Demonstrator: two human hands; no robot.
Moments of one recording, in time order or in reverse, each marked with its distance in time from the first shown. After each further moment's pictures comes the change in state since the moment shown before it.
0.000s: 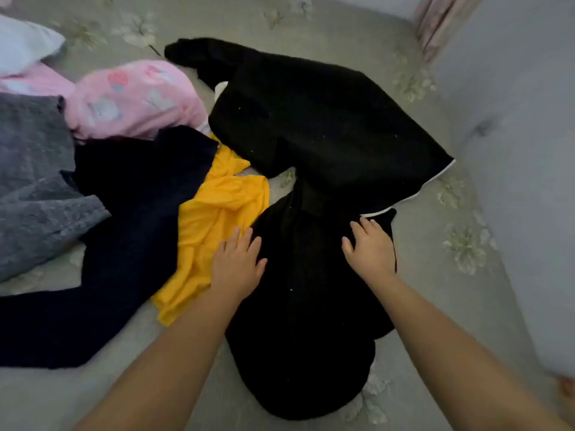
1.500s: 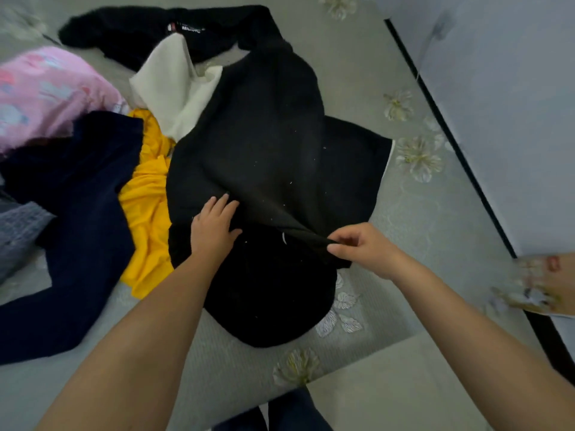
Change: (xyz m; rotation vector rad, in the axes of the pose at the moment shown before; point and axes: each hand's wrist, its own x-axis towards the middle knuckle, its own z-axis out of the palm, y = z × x) left_hand -0.010 0.068 0.011 0.015 0.055 0.043; right_hand -0.126 0.094 -0.030 1.020 -0.428 -0.067
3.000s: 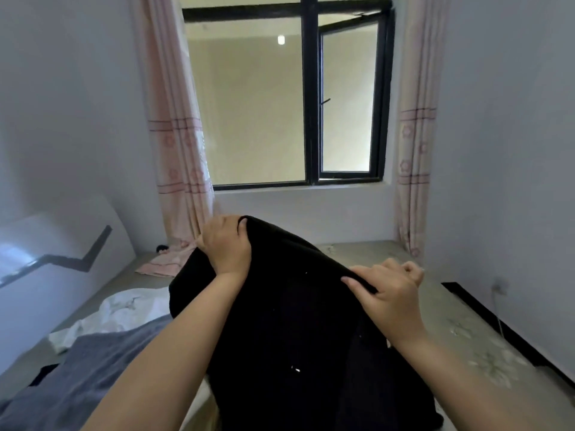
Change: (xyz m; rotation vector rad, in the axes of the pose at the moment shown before) left_hand -0.355 0.007 -0.403 -0.289 1.355 -0.107; right_hand -0.305 -0.248 0.116 -0.496 1.332 -1.304
